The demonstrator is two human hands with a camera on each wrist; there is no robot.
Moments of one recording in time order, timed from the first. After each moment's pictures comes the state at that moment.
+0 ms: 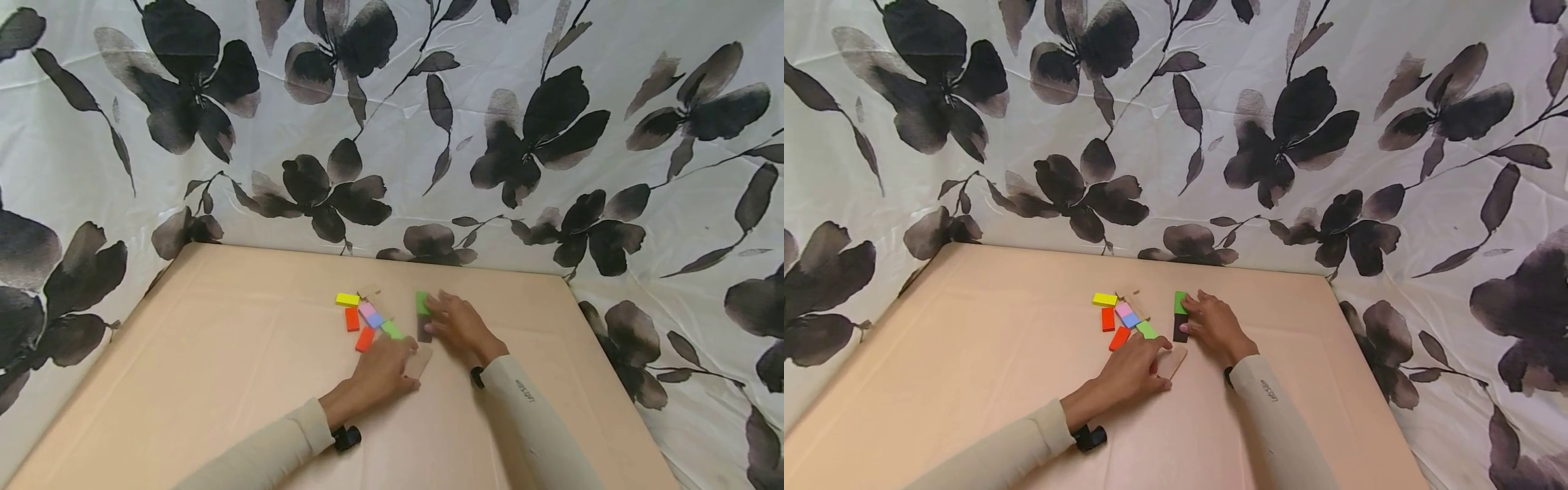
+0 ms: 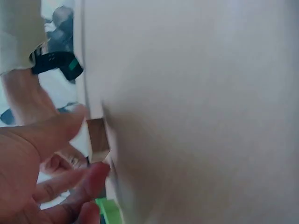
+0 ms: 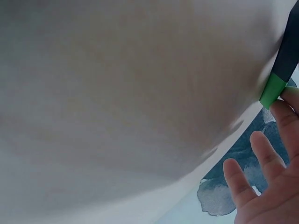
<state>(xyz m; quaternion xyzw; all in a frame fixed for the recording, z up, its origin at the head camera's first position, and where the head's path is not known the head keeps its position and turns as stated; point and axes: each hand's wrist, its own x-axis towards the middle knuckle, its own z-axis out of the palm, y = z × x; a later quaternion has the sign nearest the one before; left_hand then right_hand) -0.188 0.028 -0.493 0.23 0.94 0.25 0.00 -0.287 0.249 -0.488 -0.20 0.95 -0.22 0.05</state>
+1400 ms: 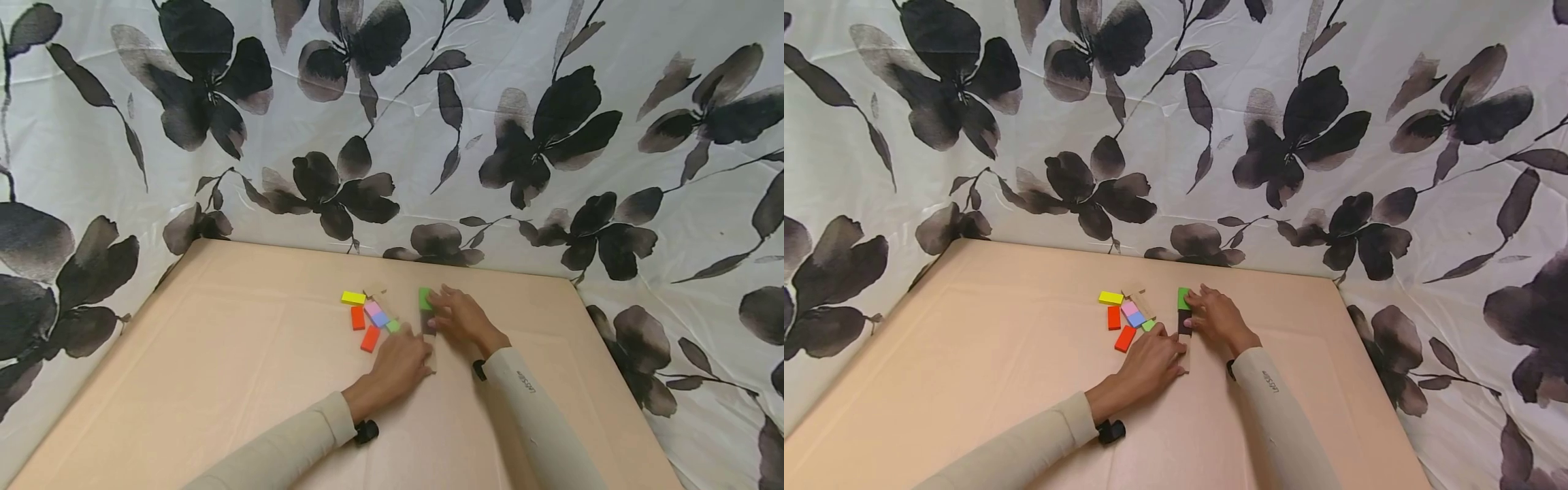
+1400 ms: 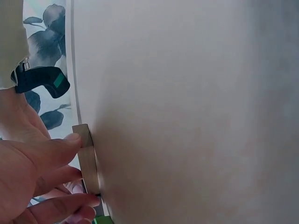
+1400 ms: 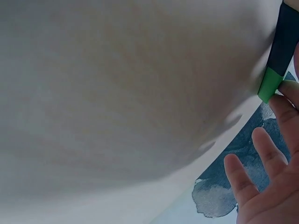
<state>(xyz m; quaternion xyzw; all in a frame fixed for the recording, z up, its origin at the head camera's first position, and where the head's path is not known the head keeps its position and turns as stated) -0.198 0.052 -0.499 0.26 0.95 0.14 -0.06 -0.301 0.243 -0.485 -0.23 0.95 -0.21 0.04</state>
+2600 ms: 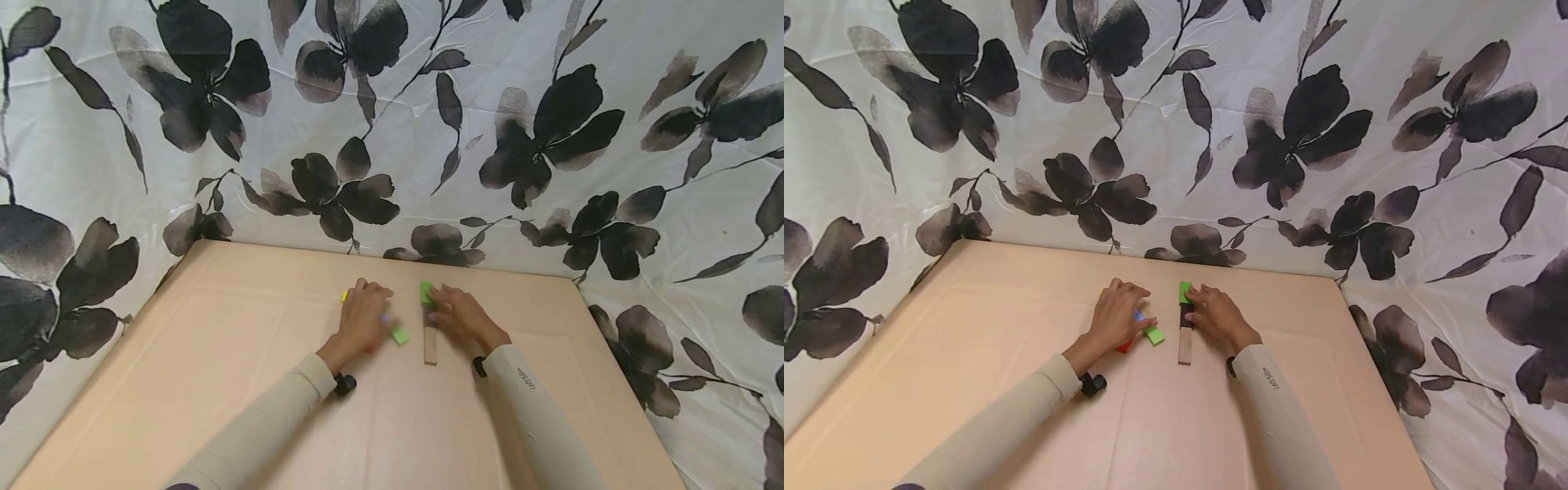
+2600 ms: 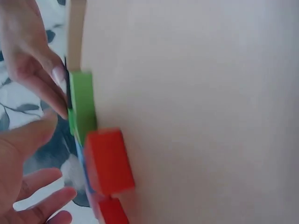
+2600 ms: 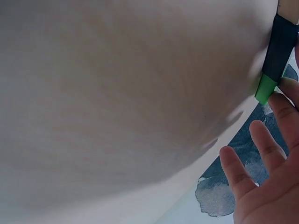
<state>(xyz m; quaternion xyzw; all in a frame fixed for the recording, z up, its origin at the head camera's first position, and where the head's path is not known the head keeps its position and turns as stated) -0.265 -0.008 -0.489 0.14 0.95 0.23 -0.13 -0.312 0.248 -0.488 -0.26 0.93 -0.24 0.05</state>
